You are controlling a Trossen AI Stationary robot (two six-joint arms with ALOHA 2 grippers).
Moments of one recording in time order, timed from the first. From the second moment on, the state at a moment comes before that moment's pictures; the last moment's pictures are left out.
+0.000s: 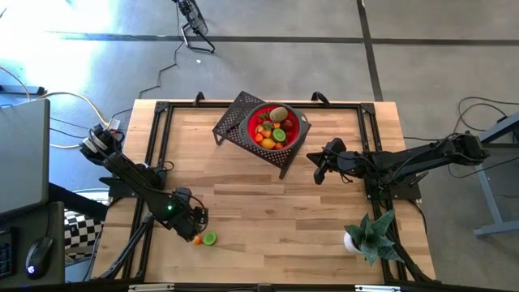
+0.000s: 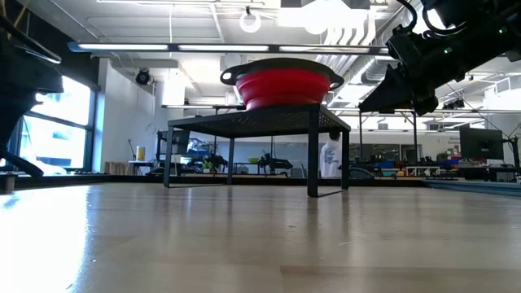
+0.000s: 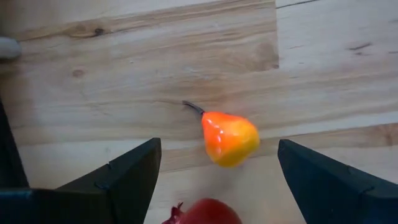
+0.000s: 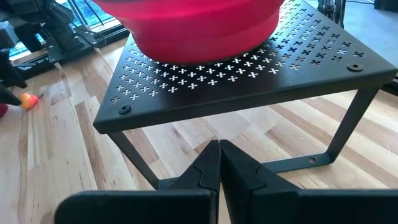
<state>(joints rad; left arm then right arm) -0.72 1.46 0.83 -0.92 -0.15 -2.17 0.05 0.94 0.36 0.12 0.49 0.48</state>
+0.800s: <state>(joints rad) -0.72 1.50 0.83 -0.89 -0.20 -2.30 0.05 0.94 0.36 0.12 0.49 0.48</state>
